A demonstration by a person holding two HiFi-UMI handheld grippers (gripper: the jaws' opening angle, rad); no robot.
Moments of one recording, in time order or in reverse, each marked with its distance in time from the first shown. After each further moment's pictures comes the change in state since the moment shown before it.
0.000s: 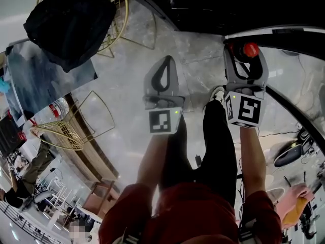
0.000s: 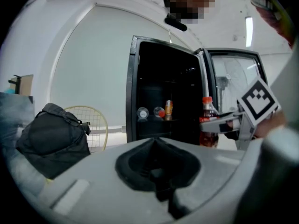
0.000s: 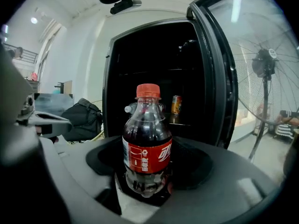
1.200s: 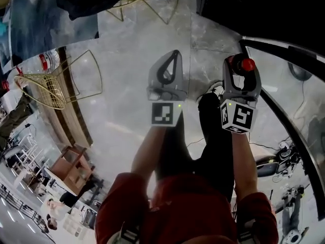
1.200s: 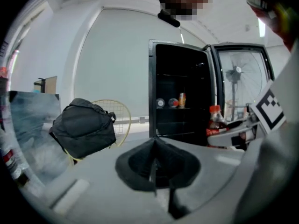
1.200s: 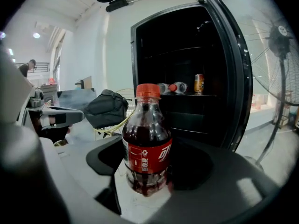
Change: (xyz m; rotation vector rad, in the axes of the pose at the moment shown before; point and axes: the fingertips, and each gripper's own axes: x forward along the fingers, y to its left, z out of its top) left arm -0.074 0.035 -0.056 -0.041 0.067 0.200; right arm -0.027 0.091 -0.080 0.034 0.155 0.224
